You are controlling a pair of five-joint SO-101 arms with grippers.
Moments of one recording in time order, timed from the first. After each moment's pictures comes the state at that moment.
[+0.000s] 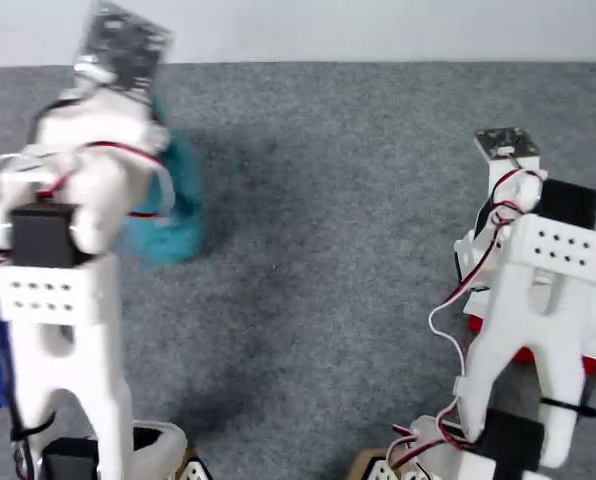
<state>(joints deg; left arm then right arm) 4.8 -21.8 -7.8 72.7 -15.2 13.5 -15.6 6.3 100.5 21.6</state>
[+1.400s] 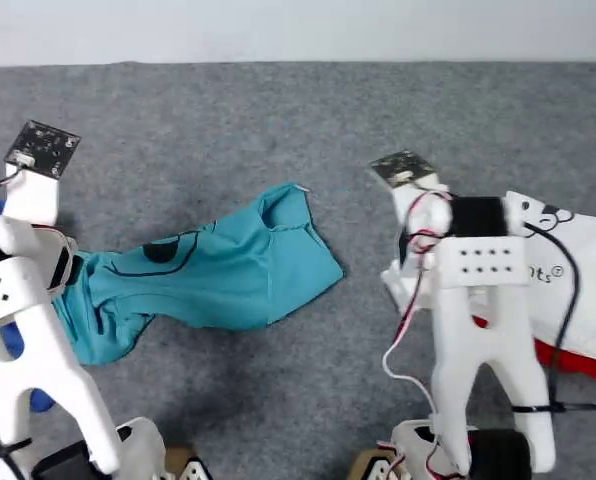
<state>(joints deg) -30.6 -22.8 13.1 90.3 -32.9 -7.1 -20.3 15.3 100.5 21.2</state>
